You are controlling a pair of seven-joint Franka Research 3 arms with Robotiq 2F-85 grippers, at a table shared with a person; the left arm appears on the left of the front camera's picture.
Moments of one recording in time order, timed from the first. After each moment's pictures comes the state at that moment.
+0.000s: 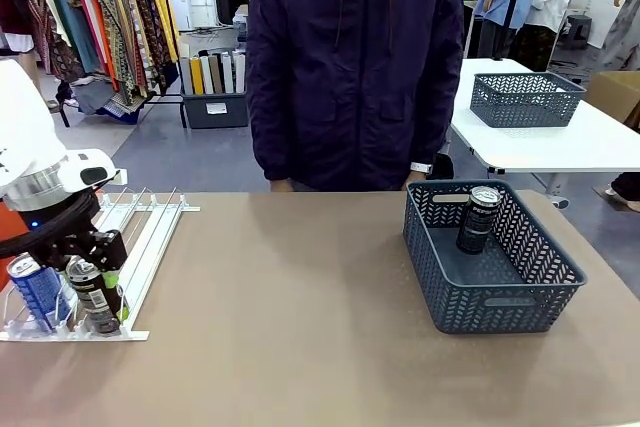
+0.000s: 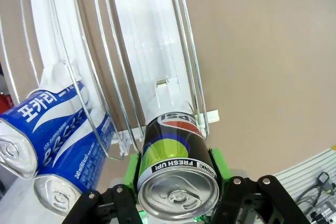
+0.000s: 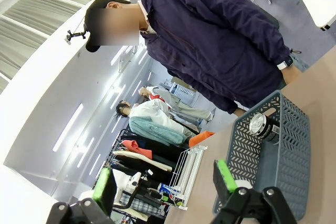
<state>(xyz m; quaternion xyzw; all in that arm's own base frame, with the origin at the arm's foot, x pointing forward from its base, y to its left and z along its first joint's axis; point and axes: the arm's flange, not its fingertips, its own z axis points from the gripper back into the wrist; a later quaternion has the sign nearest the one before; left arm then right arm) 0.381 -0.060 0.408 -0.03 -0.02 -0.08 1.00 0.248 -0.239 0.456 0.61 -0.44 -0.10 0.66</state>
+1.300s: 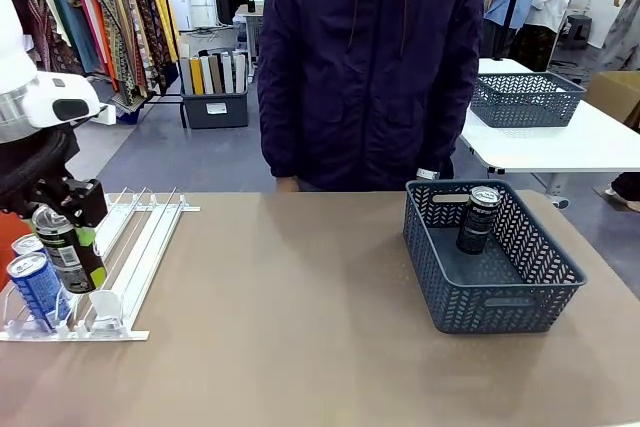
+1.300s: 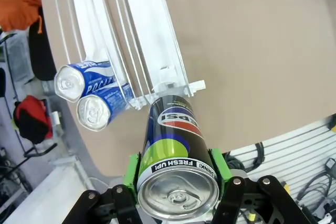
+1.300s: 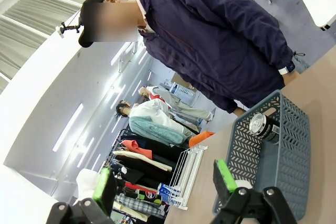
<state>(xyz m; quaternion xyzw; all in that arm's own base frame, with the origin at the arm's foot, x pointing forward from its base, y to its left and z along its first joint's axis) 0.325 -0.094 0.532 0.03 -0.07 -0.11 0.99 0.248 -0.239 0.456 0.61 -0.44 -0.10 0.66</state>
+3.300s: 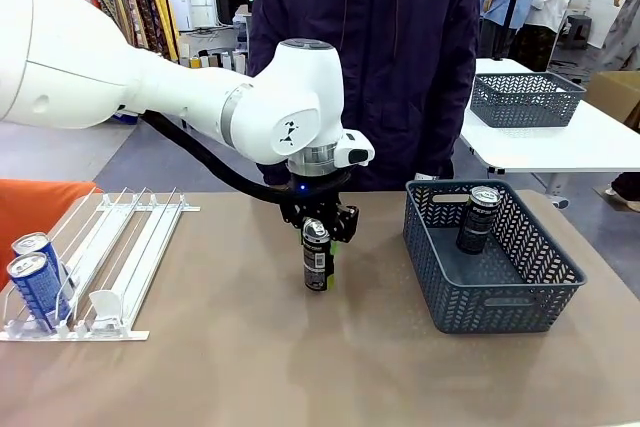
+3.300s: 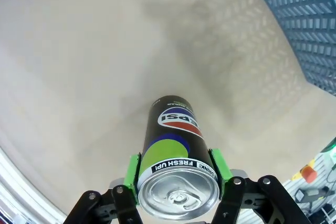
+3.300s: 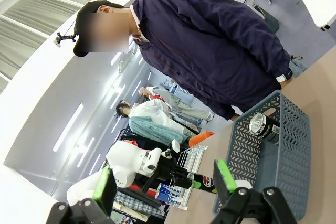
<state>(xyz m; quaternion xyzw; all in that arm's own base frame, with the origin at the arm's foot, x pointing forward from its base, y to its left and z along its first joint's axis) 0.462 -0.421 0.412 -0.02 -0.04 -0.28 0.96 0.248 -0.239 0.456 0.61 -0.44 -0.10 0.66</state>
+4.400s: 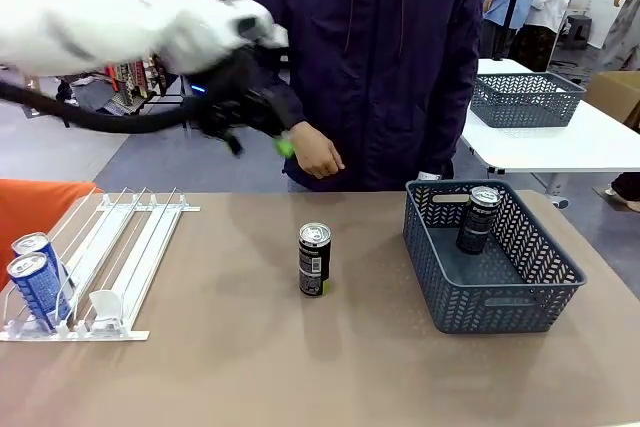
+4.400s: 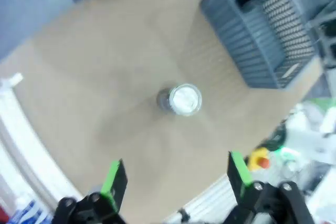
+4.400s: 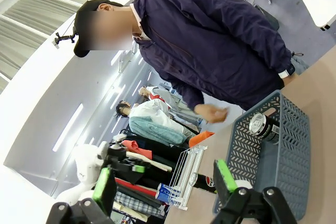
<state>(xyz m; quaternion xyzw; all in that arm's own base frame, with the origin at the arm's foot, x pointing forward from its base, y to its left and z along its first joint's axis) 0.428 -0.266 0.586 -0.18 -0.15 -0.23 0.95 0.248 -0.239 0.456 0.61 -0.44 -0.10 0.66</state>
